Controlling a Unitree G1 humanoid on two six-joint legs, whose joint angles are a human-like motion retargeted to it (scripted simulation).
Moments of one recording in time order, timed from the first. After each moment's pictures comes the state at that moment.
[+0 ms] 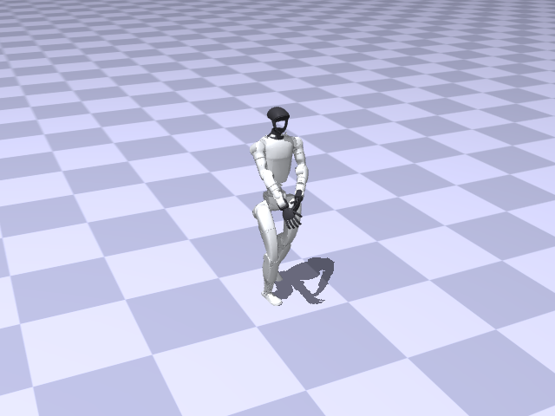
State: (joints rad) left arm -0.33 0.19 -0.92 0.63 -0.41 -0.06 -0.09; right arm -0.66 -0.05 0.68 1.34 0.08 0.05 0.03; waist 0.11 -0.15 -0.01; left_leg 0.16 -0.13 0.14 0.25 -0.24 0.00; right_leg -0.40 0.00 0.11 0.59 -0.44 0.14
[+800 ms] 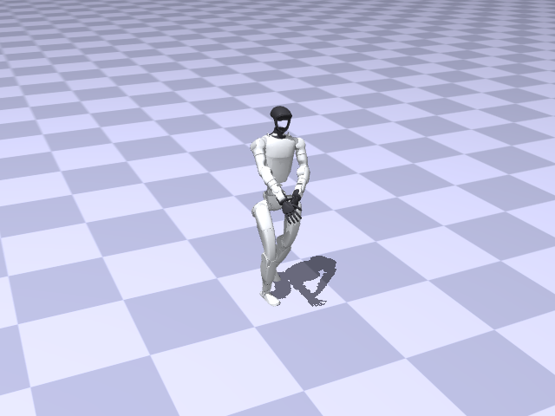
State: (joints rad) left arm -0.38 0.20 -0.93 0.63 -0.11 -0.12 0.01; right arm -0.74 -0.07 0.69 1.23 -0.02 0.03 -0.02; waist 0.08 -0.17 0.01; left_leg 0.16 -0.12 0.19 0.34 -0.26 0.00; right_leg -0.35 0.04 0.13 0.56 -0.41 0.19
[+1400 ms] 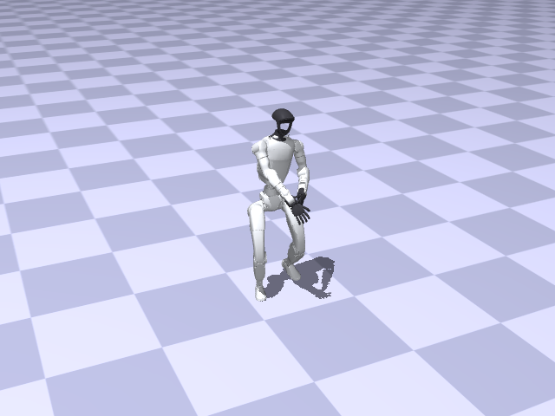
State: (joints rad) left arm -0.27 0.38 -0.81 0.34 -0.17 -0.13 -0.05; right arm -0.75 0.08 0.79 1.23 -0.10 0.03 0.08; waist 0.25 -0.18 0.08; left_leg -0.17 0.17 0.09 0.89 -0.50 0.03; right_leg -0.32 -0.09 -0.20 0.69 -0.57 -0.01
